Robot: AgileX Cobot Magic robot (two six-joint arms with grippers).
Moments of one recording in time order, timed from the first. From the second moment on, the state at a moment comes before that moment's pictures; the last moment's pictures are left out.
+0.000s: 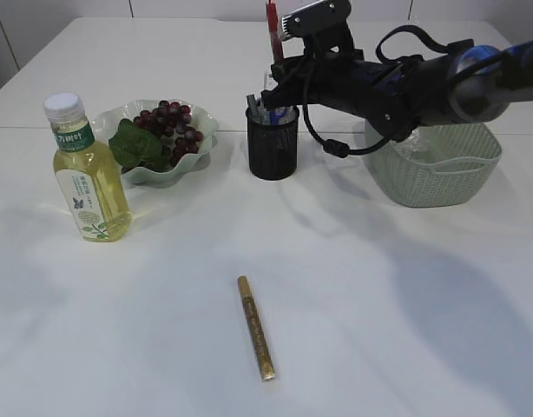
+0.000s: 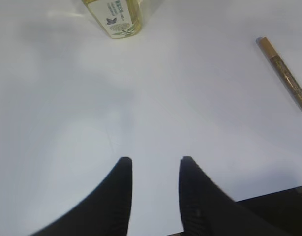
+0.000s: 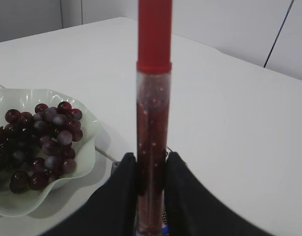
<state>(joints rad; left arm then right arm) -0.55 1.22 -1.22 0.19 1.24 -0.31 0.34 2.20 -1.59 -0.36 -0.32 0.12</state>
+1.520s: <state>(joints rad) -0.55 1.22 -1.22 0.20 1.24 -0.31 0.35 2.20 -1.65 -0.36 -0.21 0.29</state>
